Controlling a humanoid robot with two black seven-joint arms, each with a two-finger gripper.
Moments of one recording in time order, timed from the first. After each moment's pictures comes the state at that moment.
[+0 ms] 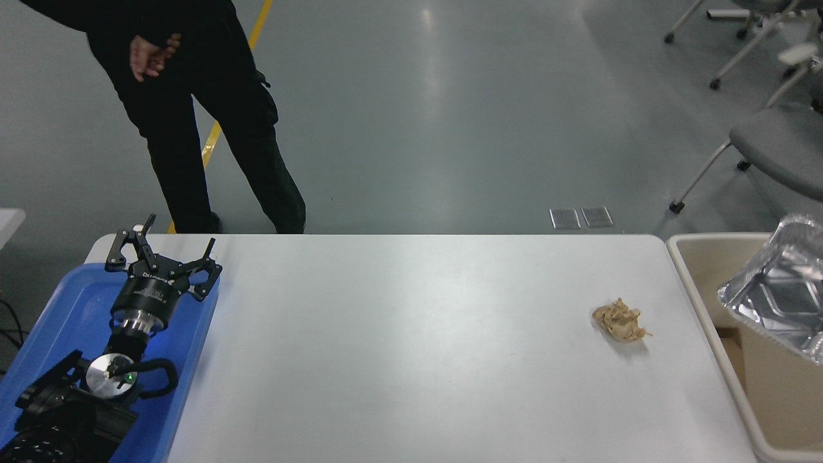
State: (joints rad) left arm -0.53 0.23 -1.13 -0.31 -0.10 -0.79 -0.16; right arm 1.35 -0.82 -1.13 0.80 0.04 0.31 -0.24
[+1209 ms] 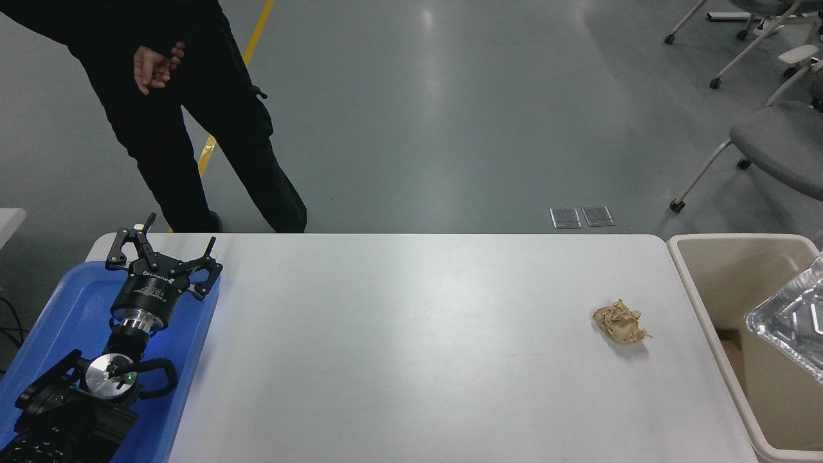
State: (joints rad) left arm -0.53 0.23 -1.14 -0.31 -0.10 -0.79 -0.16; right arm 0.84 -0.60 -0.82 0.24 0.04 0.06 -0.23
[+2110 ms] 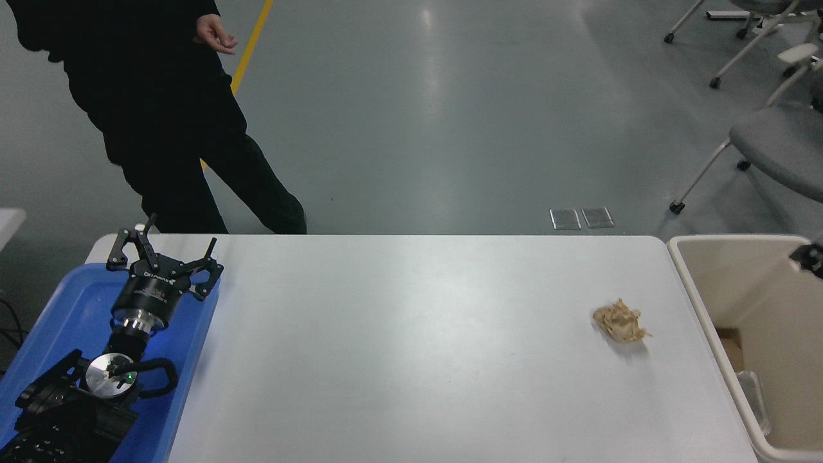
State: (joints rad) left arm -0.53 0.23 -1.13 -0.31 -0.10 -0.79 -0.16; right arm 1.51 -0.65 -1.19 0.96 0.05 0.06 -0.23
